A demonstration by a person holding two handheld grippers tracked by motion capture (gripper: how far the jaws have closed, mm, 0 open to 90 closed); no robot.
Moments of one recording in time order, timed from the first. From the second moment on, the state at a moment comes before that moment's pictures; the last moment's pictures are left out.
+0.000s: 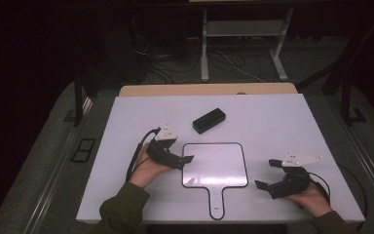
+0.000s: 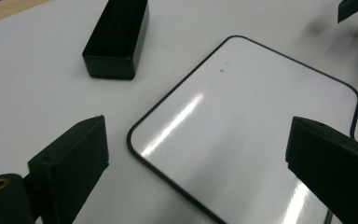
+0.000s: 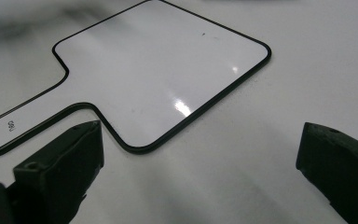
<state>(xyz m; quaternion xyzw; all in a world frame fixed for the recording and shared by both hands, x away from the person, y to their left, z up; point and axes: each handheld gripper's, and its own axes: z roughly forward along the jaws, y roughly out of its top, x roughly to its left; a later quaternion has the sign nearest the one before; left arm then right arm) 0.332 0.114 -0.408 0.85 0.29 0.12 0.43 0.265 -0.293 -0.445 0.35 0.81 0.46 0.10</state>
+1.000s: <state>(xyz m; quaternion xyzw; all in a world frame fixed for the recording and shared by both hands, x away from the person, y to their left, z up) 0.280 0.161 -0.442 0.83 0.31 0.11 0.46 0.264 -0.296 -0.445 0.35 0.81 0.45 0.10</state>
